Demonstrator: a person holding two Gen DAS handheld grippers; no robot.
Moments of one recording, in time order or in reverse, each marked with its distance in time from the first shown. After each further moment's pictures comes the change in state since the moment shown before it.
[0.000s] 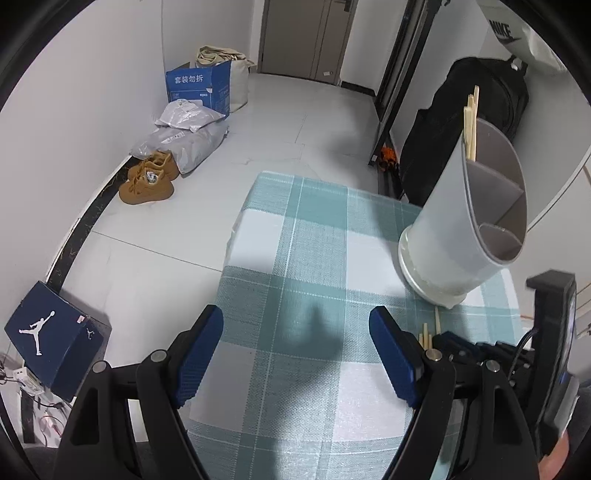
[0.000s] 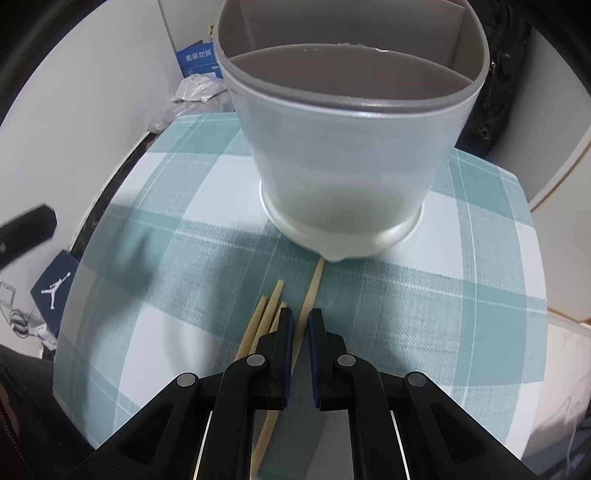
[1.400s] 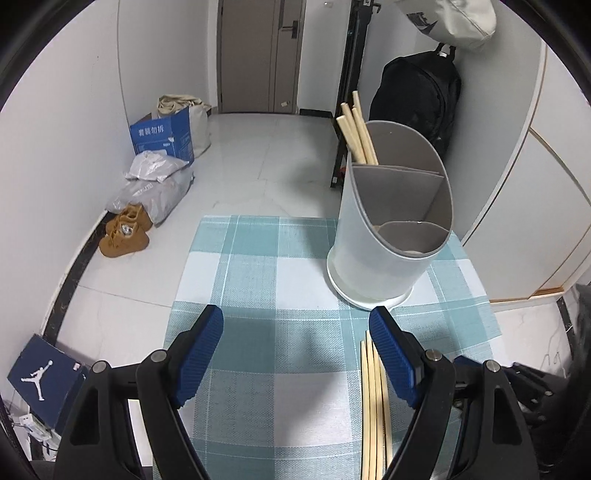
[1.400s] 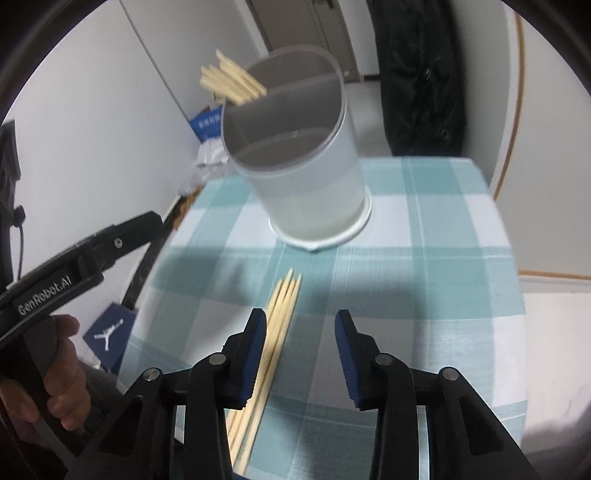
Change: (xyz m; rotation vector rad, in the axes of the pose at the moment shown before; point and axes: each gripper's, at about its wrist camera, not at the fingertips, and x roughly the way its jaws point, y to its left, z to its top) left arm -0.024 -0.054 -0.016 0.153 -0.141 -0.050; right arm -0.076 -0.036 -0.052 0.149 -0.182 0.171
